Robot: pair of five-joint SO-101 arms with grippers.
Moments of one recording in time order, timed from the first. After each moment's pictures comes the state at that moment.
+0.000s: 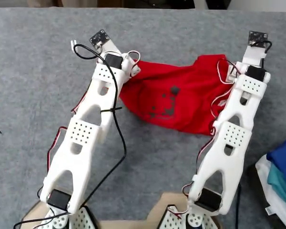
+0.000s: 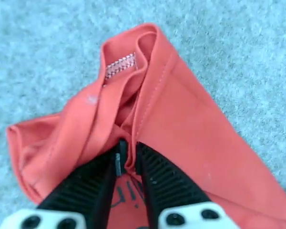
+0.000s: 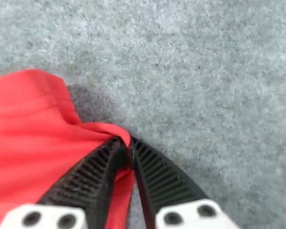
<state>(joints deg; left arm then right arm) 14.8 69.5 -75.8 74.5 44.2 22.4 82.9 -87.6 70.2 0.9</state>
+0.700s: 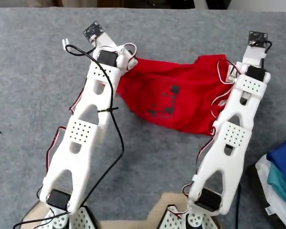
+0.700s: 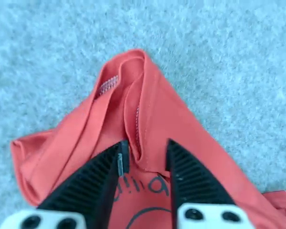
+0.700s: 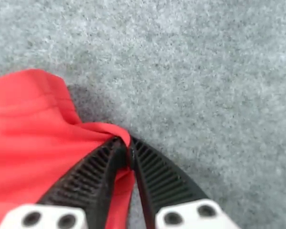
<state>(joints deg) 13.6 71.6 -86.6 78.0 44.0 22.4 82.9 -87.6 70.2 0.9</state>
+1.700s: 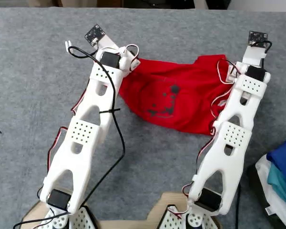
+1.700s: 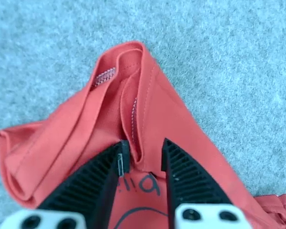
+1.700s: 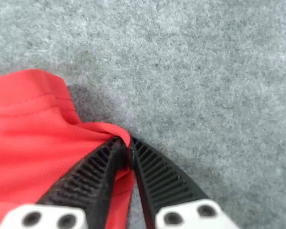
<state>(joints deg) 14.3 72.2 -87.0 76.7 48.2 22.4 82.9 -87.6 70.2 0.9</state>
